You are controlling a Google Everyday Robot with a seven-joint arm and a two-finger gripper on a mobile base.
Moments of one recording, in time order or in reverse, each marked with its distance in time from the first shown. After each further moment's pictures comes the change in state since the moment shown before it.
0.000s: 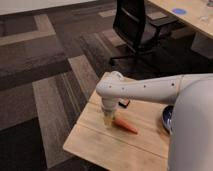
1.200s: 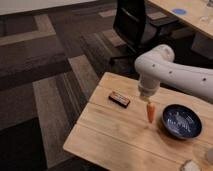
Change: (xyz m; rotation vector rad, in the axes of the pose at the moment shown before) arm 0.214 -0.058 -0.186 0.249 0.105 0.426
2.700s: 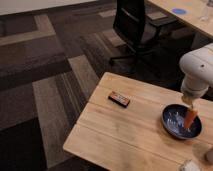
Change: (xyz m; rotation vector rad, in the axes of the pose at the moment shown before) arm 0.153 -0.027 0.023 0.001 0.160 0.217
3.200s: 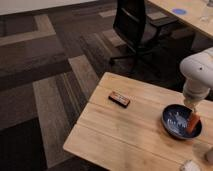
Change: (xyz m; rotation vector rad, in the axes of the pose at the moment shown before) arm -0.006 -0.008 0.016 -0.003 0.058 0.015
